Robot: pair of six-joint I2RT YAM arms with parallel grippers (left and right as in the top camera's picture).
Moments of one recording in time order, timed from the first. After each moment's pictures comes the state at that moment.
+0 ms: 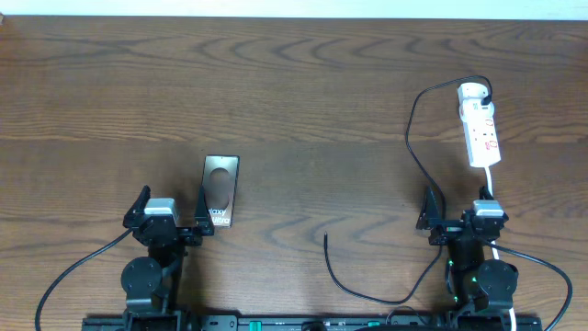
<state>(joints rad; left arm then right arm) 0.02 0.01 0.03 -0.12 0.04 -0.04 -0.01 0.01 0.01 -0.07 -0.01 0.05</state>
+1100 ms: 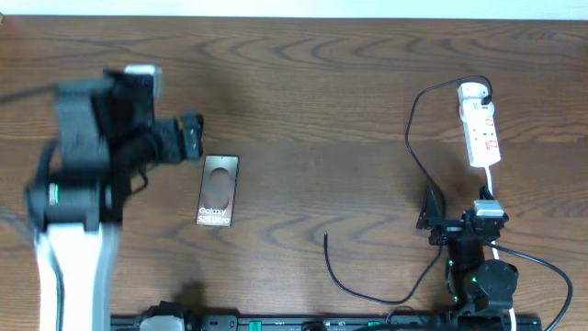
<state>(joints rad) 0.02 1.21 1.42 -1.03 0.20 -0.03 -0.01 0.01 0.01 -0.07 -0.01 0.05</state>
